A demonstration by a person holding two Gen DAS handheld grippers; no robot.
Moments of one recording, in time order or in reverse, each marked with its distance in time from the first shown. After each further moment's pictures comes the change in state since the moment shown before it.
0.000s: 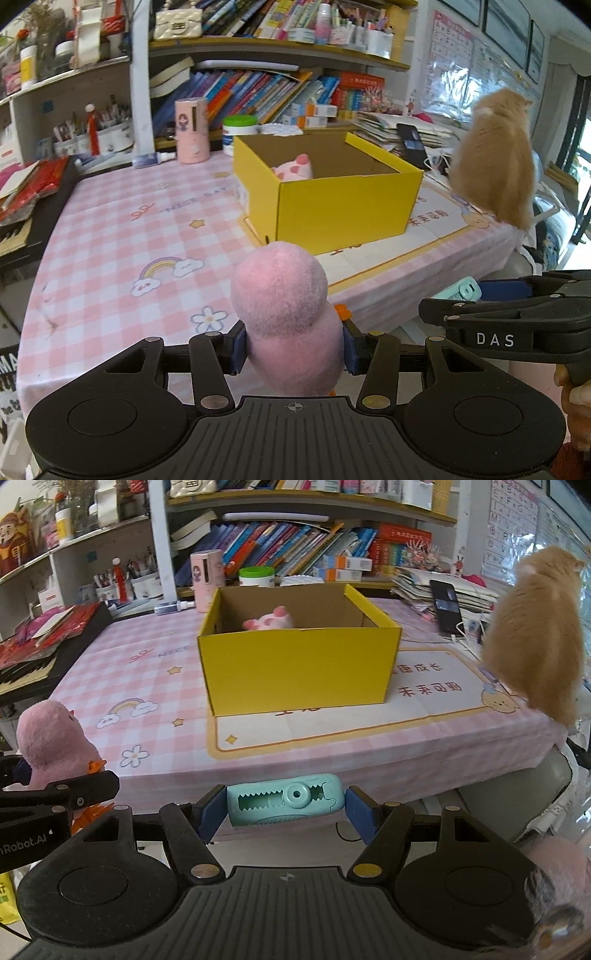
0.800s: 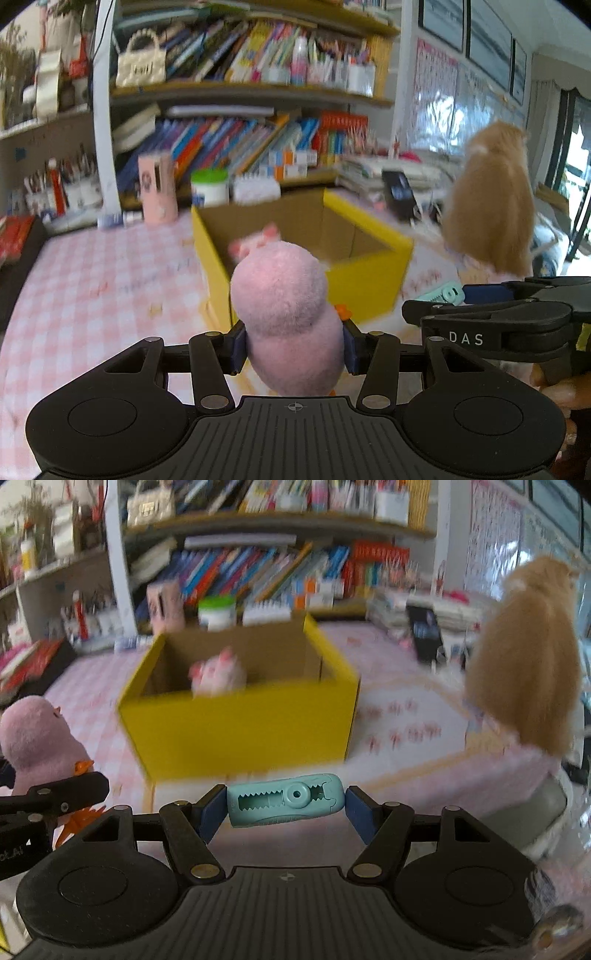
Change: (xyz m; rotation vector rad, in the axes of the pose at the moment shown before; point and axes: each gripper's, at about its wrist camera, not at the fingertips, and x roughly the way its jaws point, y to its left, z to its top) left arm 0.060 -0.032 0.081 0.035 -0.148 -0.018; right arm 0.047 -0.059 0.064 0.028 -0.110 -0.039
